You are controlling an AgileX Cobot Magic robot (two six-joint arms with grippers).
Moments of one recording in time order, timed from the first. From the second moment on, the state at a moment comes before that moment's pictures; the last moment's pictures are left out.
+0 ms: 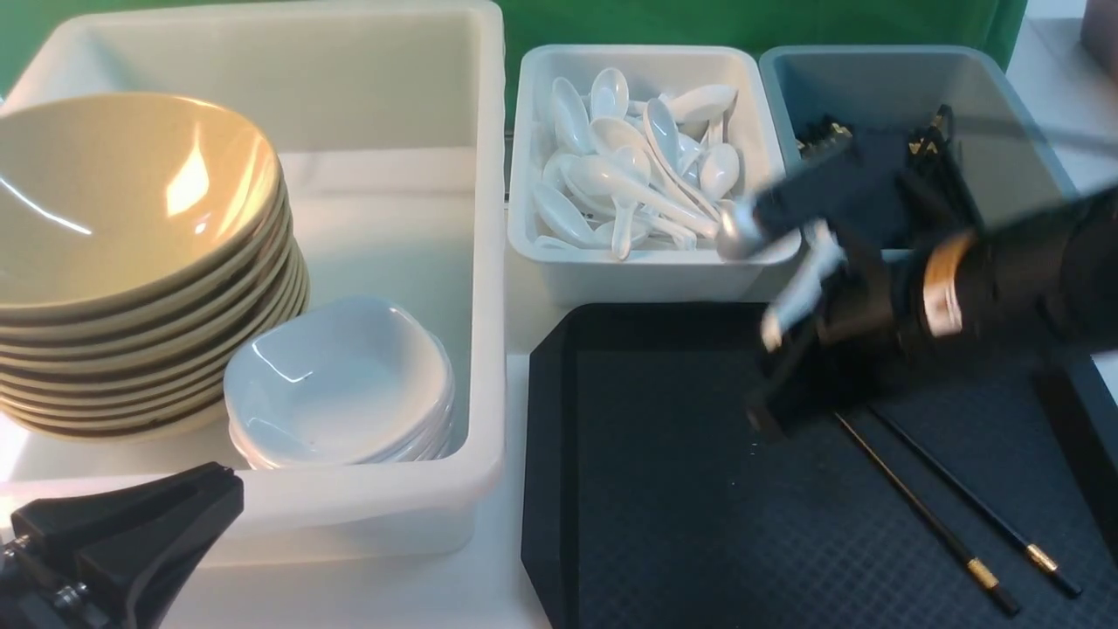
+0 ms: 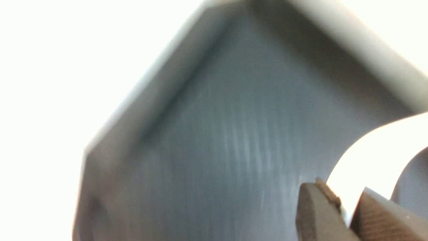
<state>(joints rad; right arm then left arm) 0.67 1.36 -1.13 -0.14 0.70 0.12 -0.31 0.32 -0.31 -0.57 0.40 0.63</state>
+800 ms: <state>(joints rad) 0.42 1.80 -1.60 -0.15 0.72 0.08 -0.31 0.32 -0.31 -0.54 0.41 0.63</state>
